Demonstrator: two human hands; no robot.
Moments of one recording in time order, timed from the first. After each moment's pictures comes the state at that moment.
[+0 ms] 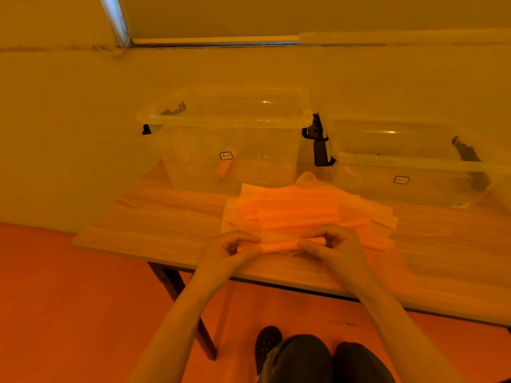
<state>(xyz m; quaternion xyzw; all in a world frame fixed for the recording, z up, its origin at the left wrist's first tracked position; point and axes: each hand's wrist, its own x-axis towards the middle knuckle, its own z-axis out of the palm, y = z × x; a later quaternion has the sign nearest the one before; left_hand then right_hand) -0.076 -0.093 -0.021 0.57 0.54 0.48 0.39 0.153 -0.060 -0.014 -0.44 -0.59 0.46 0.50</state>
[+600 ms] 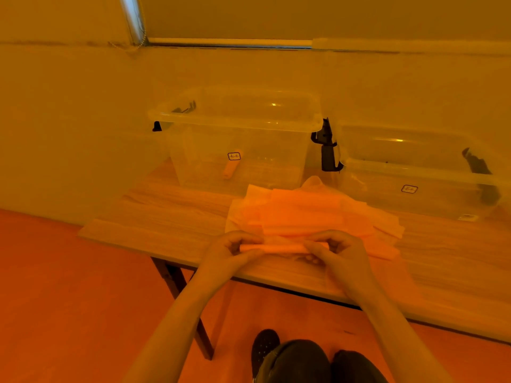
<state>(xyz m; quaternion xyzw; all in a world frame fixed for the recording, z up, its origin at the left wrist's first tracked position) -0.076 -0.093 -0.019 0.58 0.52 0.50 0.38 0.151 -0.061 -0.014 -0.43 -0.58 0.47 0.51</state>
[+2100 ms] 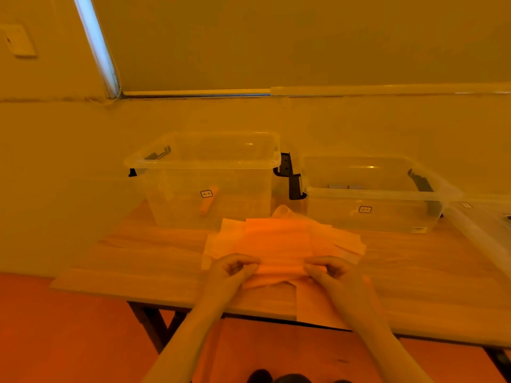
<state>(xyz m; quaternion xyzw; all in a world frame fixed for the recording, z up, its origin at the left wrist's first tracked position) -0.033 -0.070 -0.010 0.54 0.50 0.54 0.41 0.195 -0.072 -0.007 -0.50 -0.55 0.40 0.53</state>
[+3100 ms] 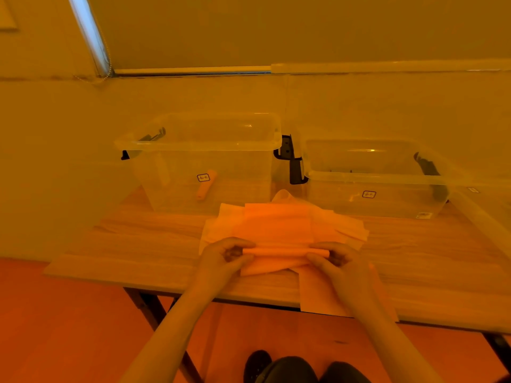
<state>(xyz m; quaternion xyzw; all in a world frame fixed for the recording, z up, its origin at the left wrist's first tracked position) -0.047 -0.062 -0.014 0.61 0.51 0.49 0.35 0.197 -0.070 -0.017 -0.51 -0.58 0.34 0.54</state>
